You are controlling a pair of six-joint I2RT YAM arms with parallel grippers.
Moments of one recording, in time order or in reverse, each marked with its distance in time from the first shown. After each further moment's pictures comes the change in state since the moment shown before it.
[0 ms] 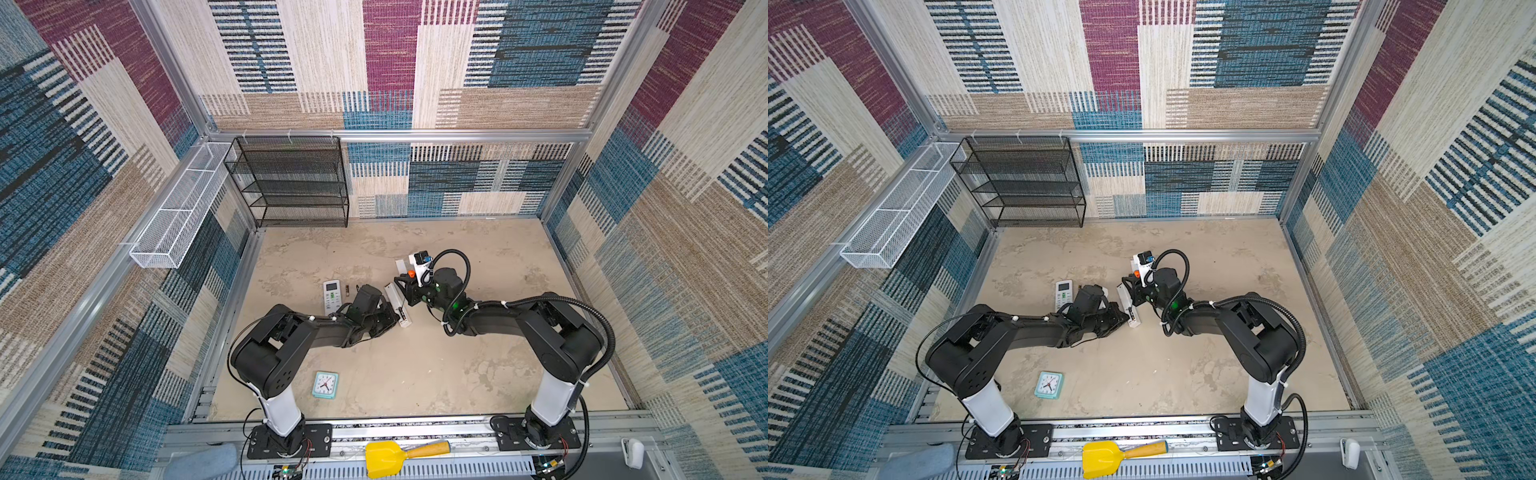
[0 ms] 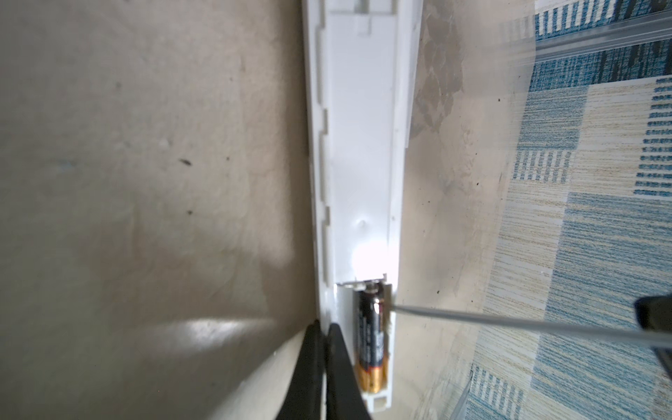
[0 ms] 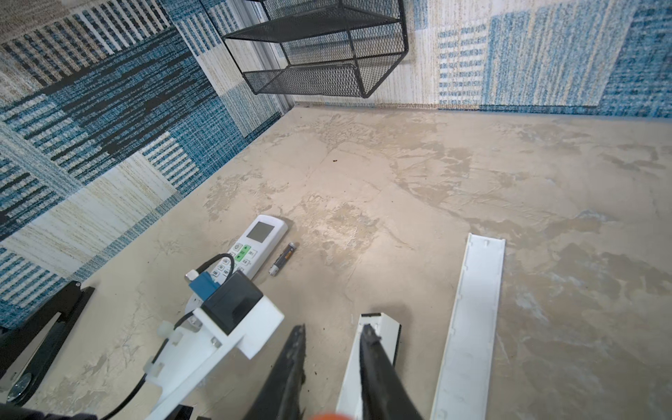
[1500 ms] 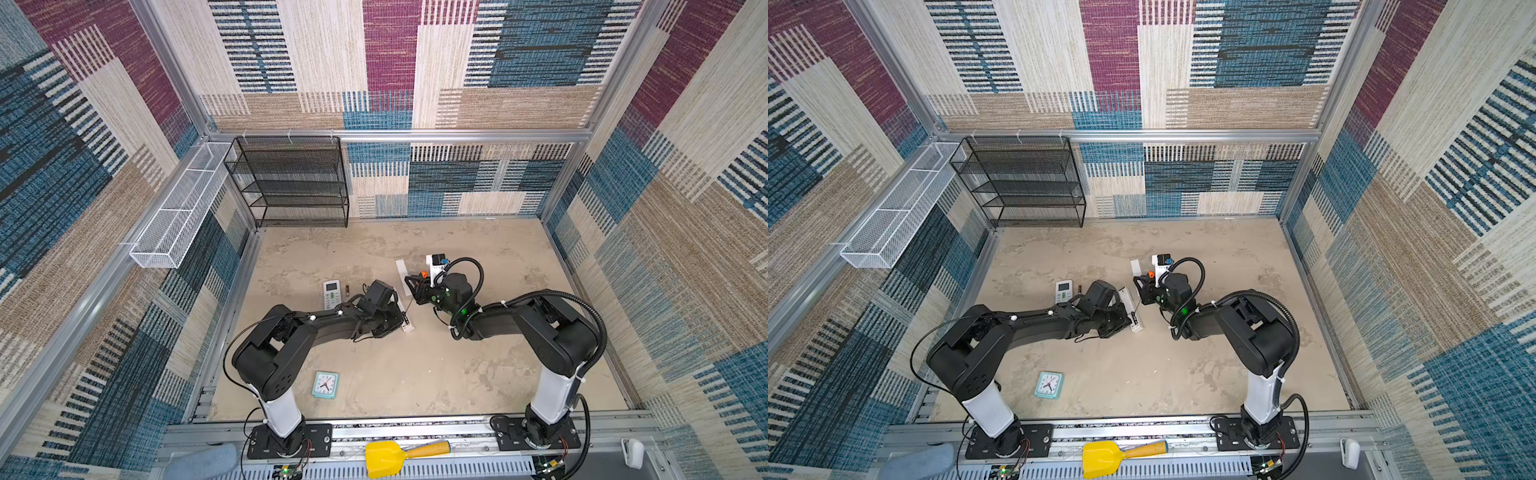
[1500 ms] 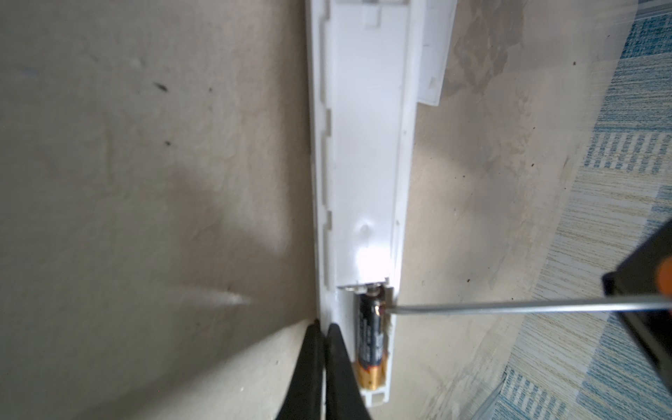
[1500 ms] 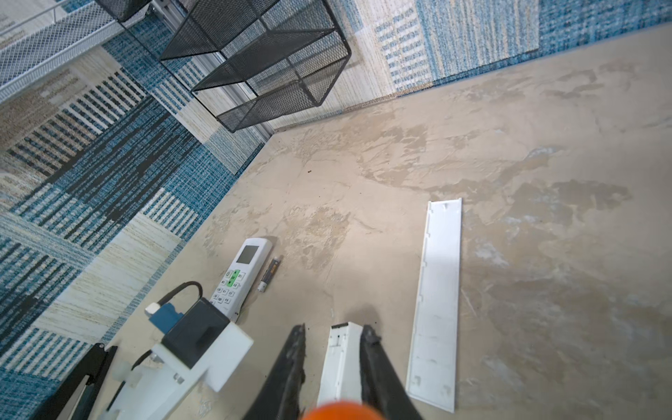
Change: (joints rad) left arm -0.054 -0.009 0.158 -0.333 -0.058 0.001; right arm -0.072 0.039 -0.102 0.158 -0.005 0.249
